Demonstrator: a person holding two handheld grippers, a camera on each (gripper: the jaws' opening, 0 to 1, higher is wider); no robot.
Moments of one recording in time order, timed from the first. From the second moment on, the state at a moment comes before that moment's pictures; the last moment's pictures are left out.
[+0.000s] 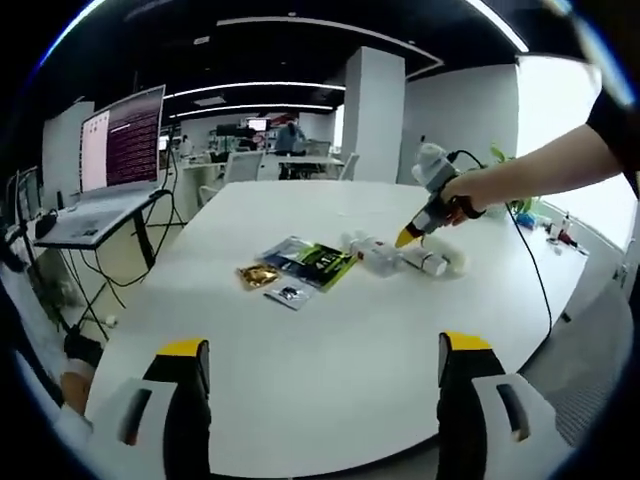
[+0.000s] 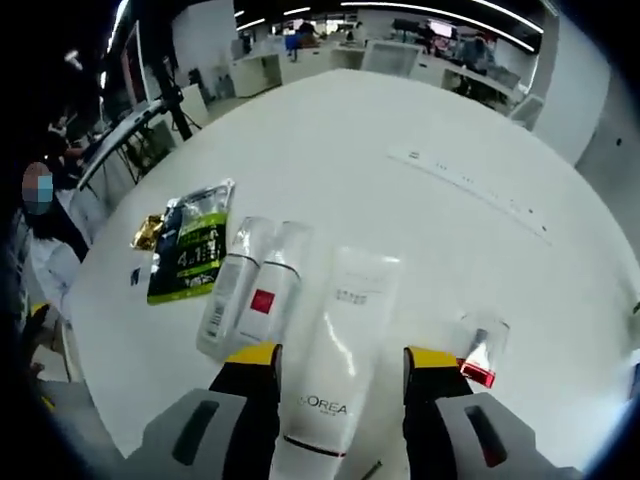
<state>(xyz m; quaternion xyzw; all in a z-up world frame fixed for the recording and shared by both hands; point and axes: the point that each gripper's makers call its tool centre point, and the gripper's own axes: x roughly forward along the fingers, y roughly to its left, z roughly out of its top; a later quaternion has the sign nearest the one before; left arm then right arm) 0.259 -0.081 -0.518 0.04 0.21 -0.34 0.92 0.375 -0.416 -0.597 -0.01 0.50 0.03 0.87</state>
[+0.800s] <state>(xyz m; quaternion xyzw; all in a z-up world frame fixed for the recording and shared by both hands) 0.258 -0.081 -0.519 0.04 0.22 -0.34 0.91 0.375 -0.412 -0.611 -0.02 0.59 0.02 0.81</state>
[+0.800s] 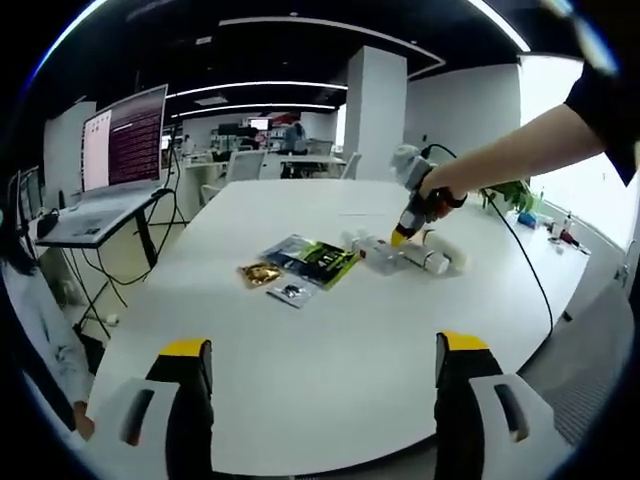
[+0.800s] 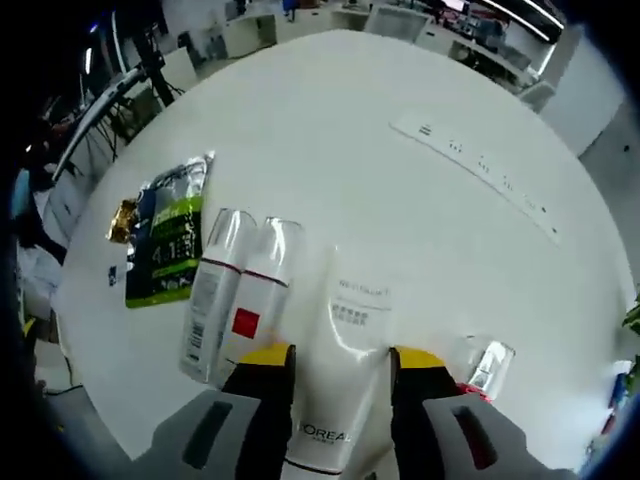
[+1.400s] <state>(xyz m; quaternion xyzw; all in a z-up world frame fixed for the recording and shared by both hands) 0.258 -0.080 -0.522 0.04 0.22 -0.34 0.91 0.374 -0.416 -0.615 -0.04 0.58 0.04 0.81</state>
